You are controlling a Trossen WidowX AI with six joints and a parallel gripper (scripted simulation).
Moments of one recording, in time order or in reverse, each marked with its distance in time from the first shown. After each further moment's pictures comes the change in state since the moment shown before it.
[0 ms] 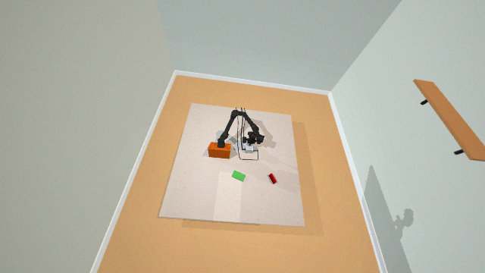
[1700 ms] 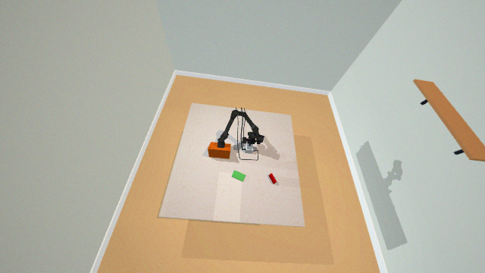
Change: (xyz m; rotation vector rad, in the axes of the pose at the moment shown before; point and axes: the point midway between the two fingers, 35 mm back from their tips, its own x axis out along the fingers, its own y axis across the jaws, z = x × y) arm 0.006 0.000 0.000 0.000 -0.001 -0.001
